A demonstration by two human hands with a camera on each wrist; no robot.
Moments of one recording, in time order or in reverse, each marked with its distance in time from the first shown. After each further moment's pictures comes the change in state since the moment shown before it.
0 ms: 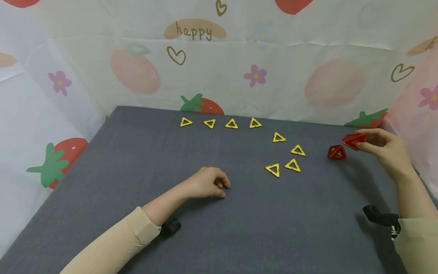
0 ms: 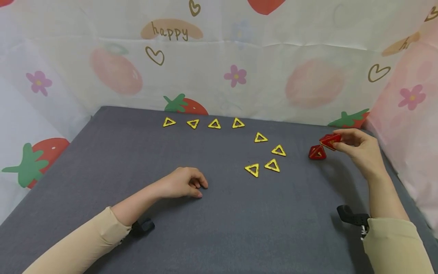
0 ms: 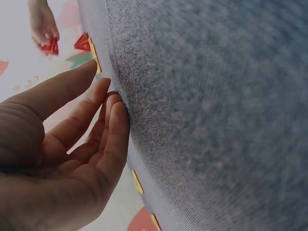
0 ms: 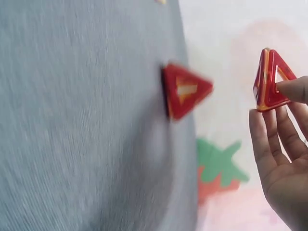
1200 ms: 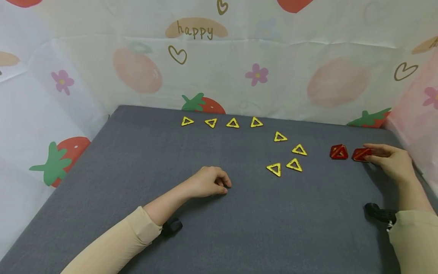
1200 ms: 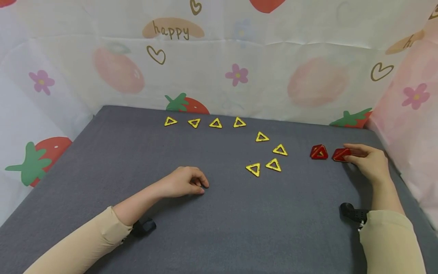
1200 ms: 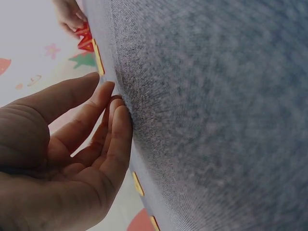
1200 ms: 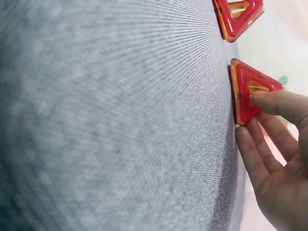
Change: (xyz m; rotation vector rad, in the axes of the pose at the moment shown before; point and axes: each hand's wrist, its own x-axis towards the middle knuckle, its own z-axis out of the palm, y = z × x) left_hand 0.001 -0.004 0.005 0.014 0.029 0.037; right_hand 0.004 0.067 -0.013 -0.295 -0.011 0.203
